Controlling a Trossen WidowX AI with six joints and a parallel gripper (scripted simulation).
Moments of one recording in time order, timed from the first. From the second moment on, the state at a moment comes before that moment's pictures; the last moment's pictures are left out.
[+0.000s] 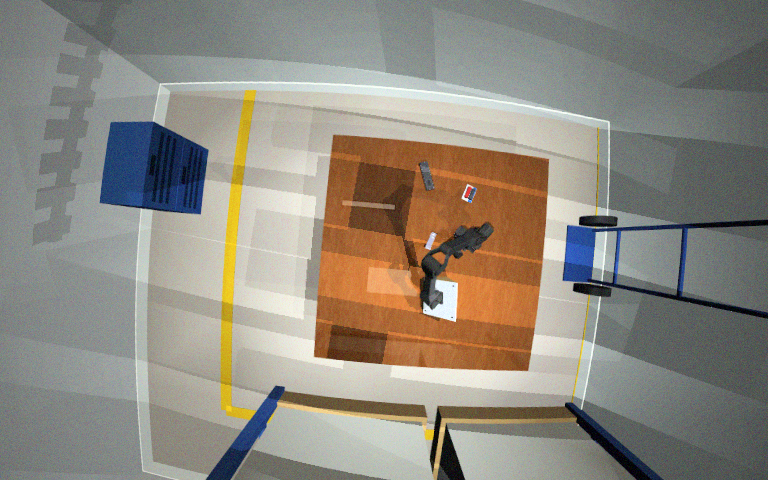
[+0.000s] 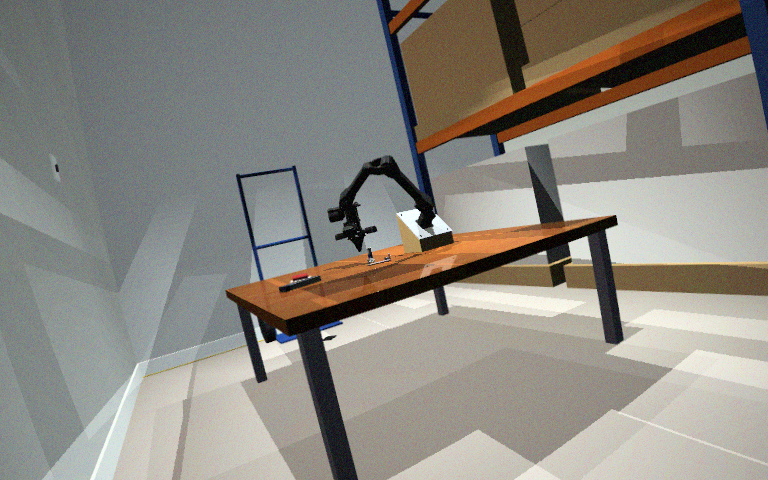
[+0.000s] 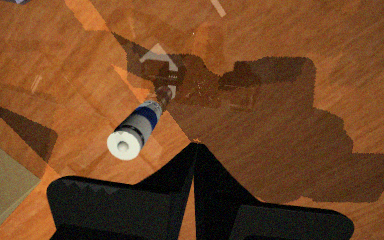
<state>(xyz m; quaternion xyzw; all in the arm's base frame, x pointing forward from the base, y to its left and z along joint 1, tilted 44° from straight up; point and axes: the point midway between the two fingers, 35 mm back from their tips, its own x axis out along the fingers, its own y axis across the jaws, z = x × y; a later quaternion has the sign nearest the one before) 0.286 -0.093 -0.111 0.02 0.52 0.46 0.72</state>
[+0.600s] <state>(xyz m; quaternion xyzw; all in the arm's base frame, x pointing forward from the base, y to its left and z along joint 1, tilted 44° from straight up) 0.274 -0.074 -0.111 0.02 0.52 0.46 0.72</state>
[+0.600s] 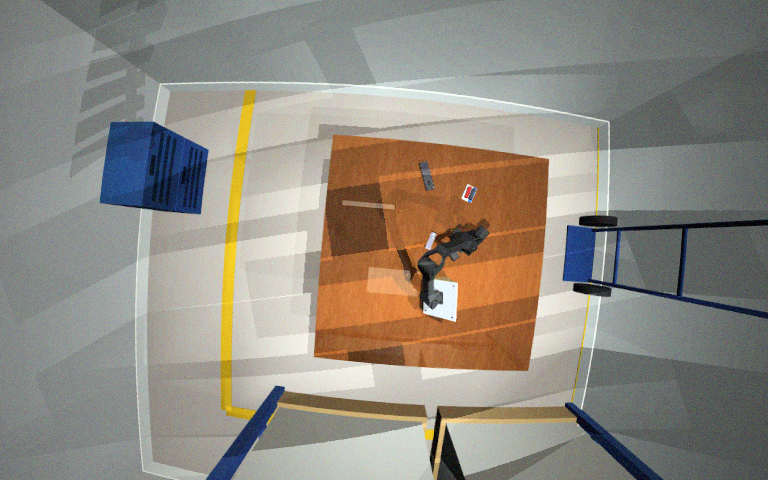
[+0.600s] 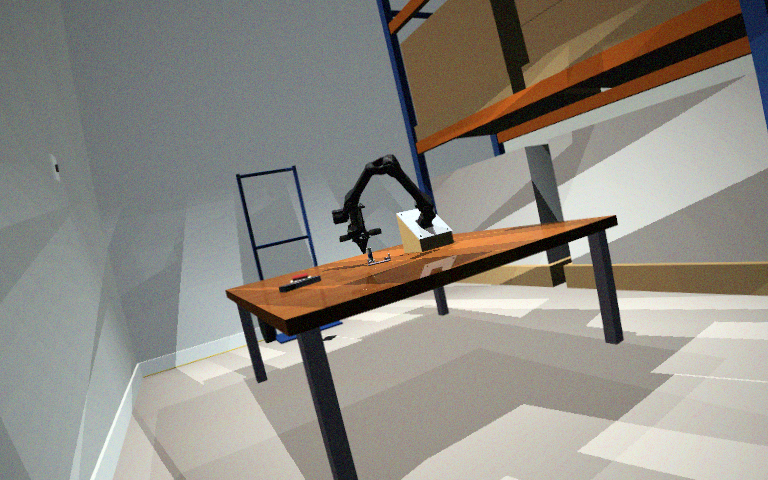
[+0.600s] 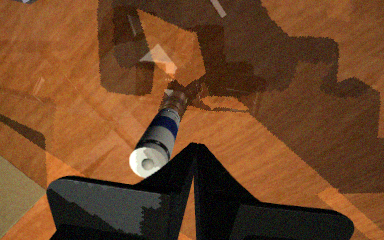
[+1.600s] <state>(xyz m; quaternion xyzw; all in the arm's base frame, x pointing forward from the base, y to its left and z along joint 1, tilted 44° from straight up) 0.243 -0.047 -0.089 0.02 0.52 0.46 0.72</state>
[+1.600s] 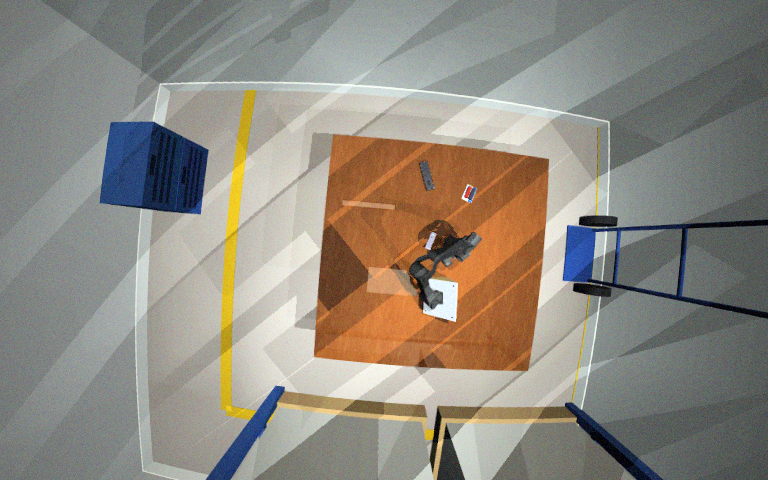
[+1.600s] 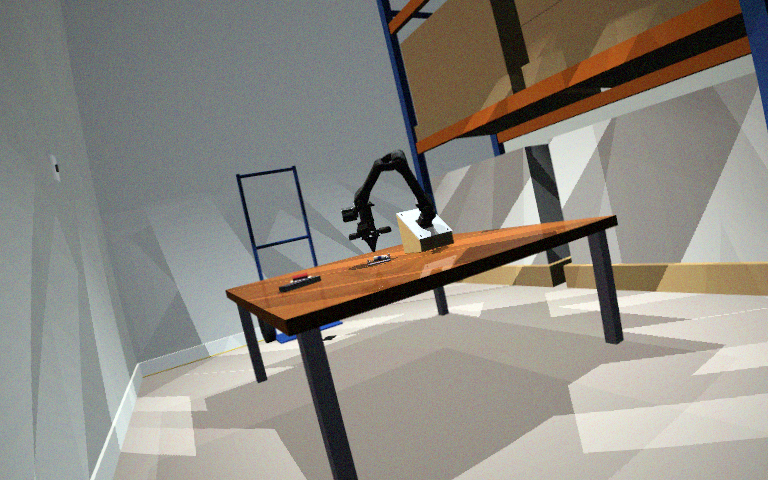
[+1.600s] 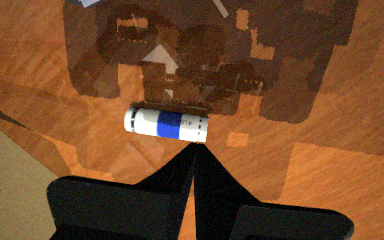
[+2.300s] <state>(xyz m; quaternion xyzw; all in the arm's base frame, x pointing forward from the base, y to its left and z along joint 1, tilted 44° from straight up) 0.239 -0.098 -0.032 0.02 0.52 0.46 0.72</state>
